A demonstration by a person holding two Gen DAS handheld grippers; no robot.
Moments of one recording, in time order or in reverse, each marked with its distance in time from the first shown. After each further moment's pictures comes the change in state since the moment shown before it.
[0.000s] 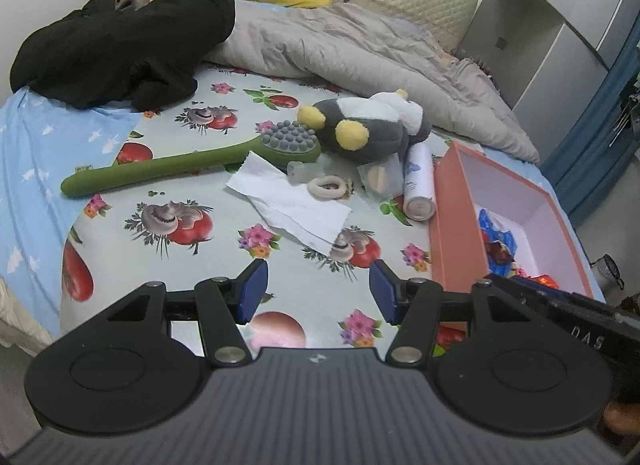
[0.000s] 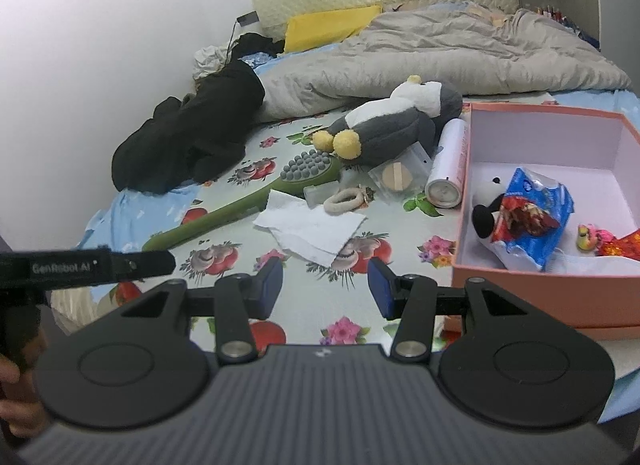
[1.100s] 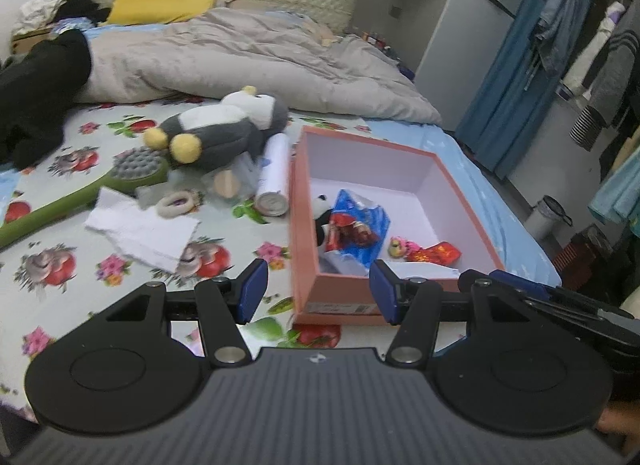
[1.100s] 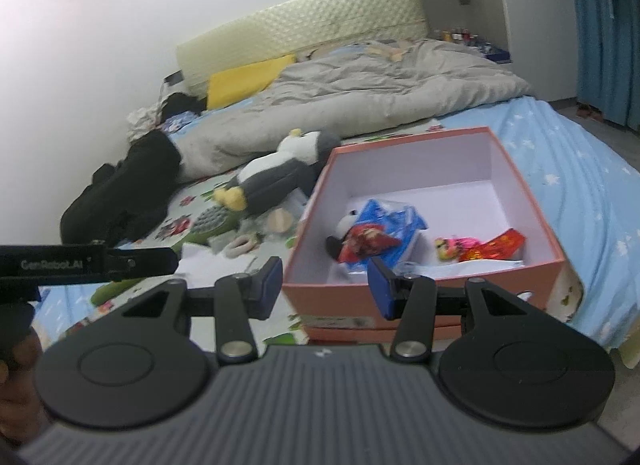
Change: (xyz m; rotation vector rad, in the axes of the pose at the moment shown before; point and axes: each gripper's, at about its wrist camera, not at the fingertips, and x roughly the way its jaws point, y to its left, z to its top) left arm -0.010 -0.162 -0.010 0.216 0.003 -0.201; right arm -0.102 -0.099 -0.011 0.113 -0.148 -0.165
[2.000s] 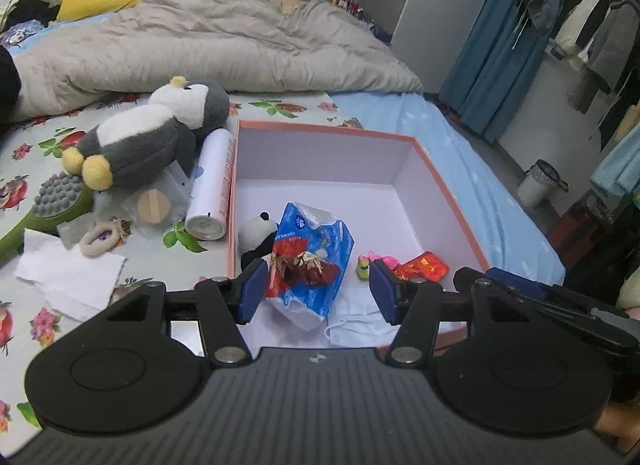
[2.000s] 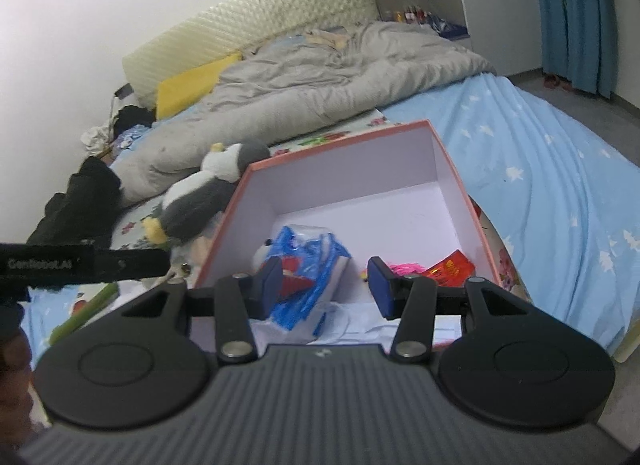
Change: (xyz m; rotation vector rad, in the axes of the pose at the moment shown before) left arm 0.127 -0.074 0.066 0.087 0.105 -0.044; right arm 0.056 -0.097 0.041 0.109 0.028 -0.088
